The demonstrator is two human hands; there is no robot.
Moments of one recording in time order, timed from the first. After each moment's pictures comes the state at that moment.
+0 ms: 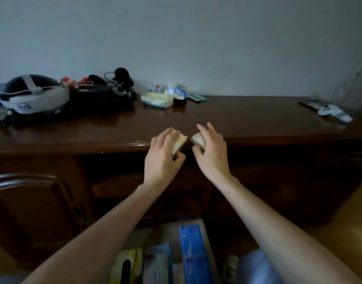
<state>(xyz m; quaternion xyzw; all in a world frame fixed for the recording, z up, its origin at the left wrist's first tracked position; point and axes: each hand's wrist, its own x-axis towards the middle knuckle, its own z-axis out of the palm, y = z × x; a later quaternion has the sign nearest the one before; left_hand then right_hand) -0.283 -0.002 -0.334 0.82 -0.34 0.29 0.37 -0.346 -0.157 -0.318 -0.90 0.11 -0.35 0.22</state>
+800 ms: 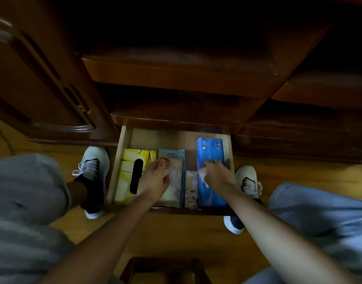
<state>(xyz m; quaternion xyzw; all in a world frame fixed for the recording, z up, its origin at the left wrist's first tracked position) -0.349 0.100 -0.717 0.94 -0.19 -0.15 0.24 -0.393 -0.129 -0.703 -0.96 0.16 0.21 0.09</state>
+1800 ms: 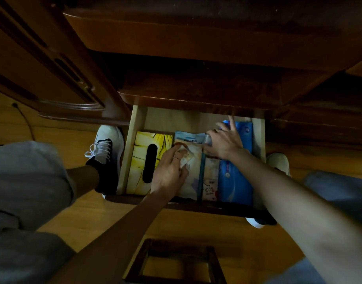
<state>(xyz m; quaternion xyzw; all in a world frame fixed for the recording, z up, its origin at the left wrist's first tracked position) -0.353 0.097 -0.740 0.94 -0.18 -0.10 0.27 -0.294 -0.136 -0.764 -0.98 -0.04 0.18 -0.06</state>
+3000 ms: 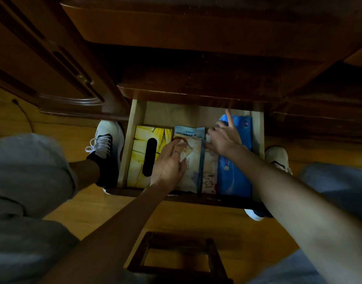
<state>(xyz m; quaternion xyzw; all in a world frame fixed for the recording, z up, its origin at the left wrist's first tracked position) -0.354 0.099 -0.744 0.94 -0.20 -0.10 0.27 -0.304 -0.128 -0.752 -0.97 -0.07 0.21 -0.10</state>
